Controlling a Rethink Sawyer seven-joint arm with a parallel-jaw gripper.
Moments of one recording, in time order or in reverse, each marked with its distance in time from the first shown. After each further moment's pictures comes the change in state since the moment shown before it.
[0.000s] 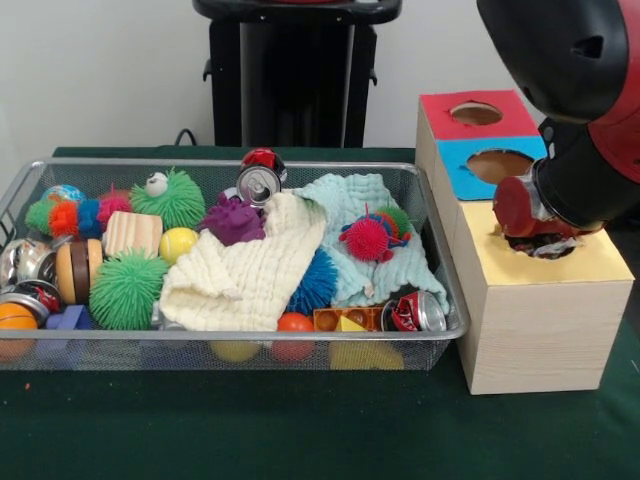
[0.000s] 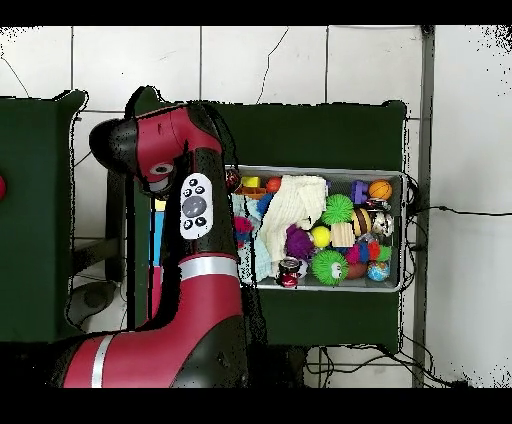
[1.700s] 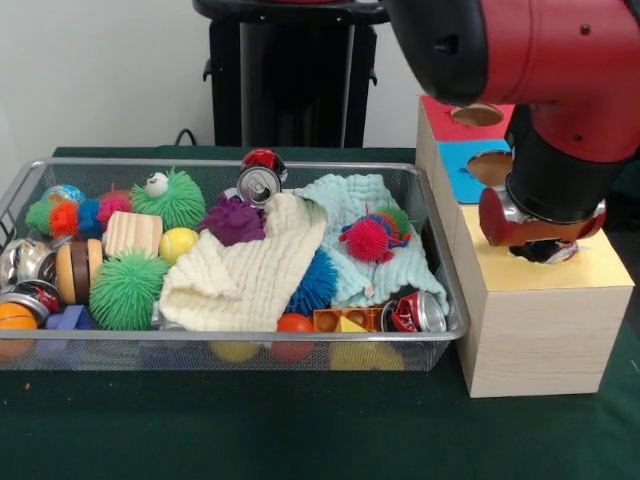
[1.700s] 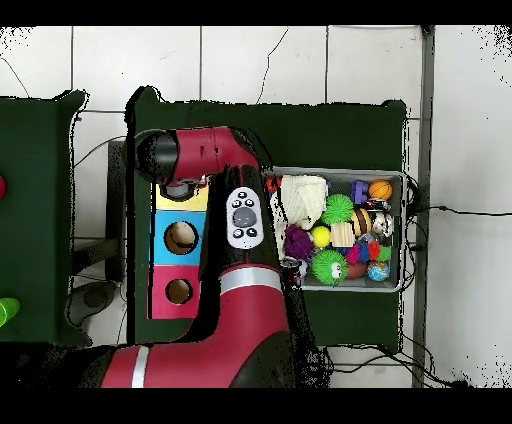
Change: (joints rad) arm -0.121 -0.143 0.082 0.306 0.141 -0.405 0.000
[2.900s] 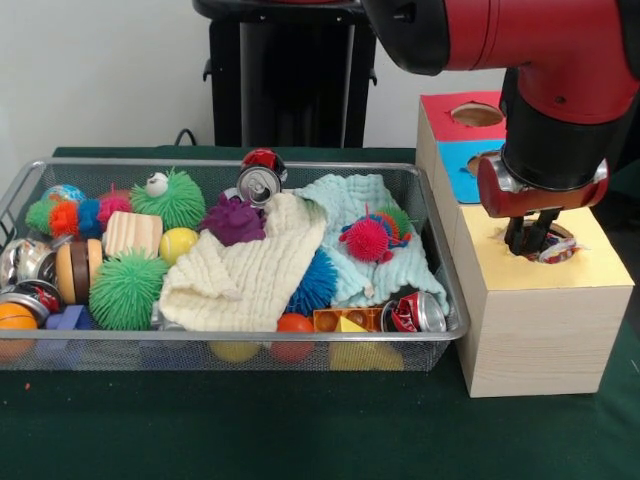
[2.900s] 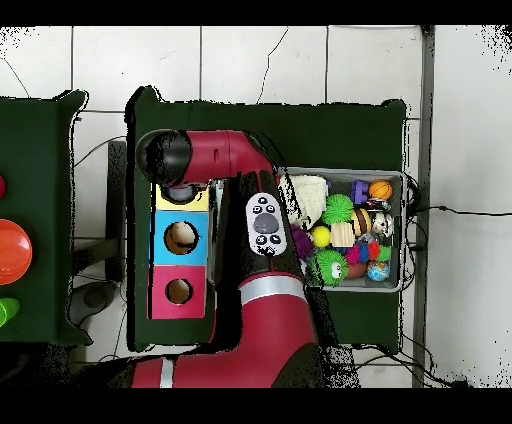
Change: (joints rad) arm -0.064 -0.081 0.074 0.098 0.016 0.004 0.000
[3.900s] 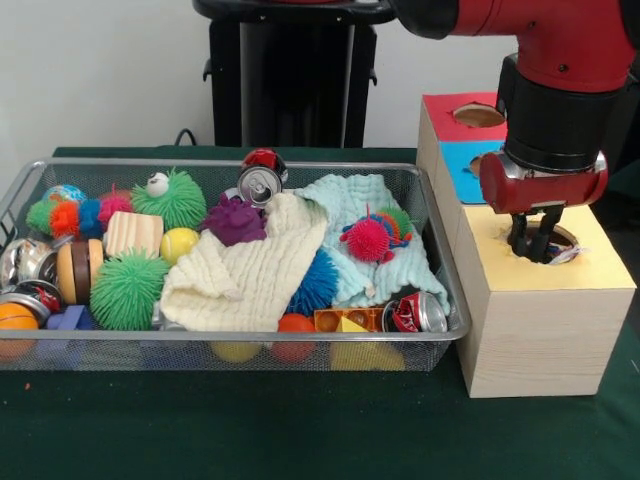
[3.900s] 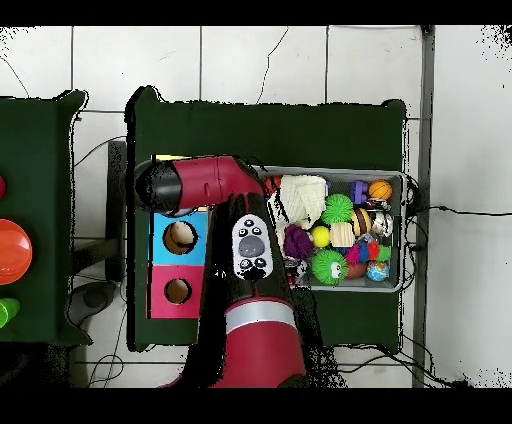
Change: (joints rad) arm 0.039 -0.086 -0.045 0.174 -0.042 -0.339 0.000
